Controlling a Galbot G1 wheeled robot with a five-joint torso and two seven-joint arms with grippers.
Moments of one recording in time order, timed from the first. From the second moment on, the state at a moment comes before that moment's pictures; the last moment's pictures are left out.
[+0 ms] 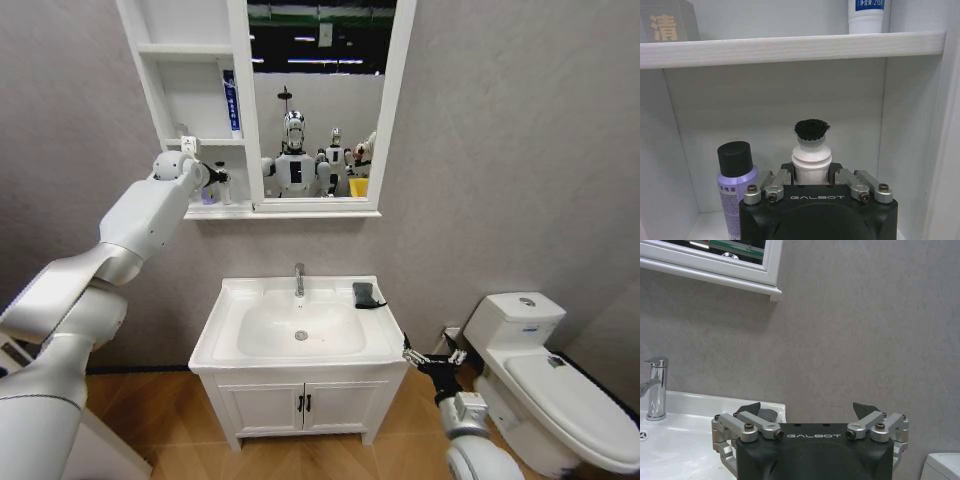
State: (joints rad) left arm -0.45 -1.11 0.32 -0.72 -0.94 0.63 -0.05; right arm -1.60 1.35 0.66 2.15 0.09 -0.11 0.14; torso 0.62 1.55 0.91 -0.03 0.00
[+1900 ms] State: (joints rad) left arm 0.47 -0.57 -0.27 -1.95 -1.22 0.57 -0.47; right arm -1.62 1.37 0.66 2.19 0.10 -0.09 0.15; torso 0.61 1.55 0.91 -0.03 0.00
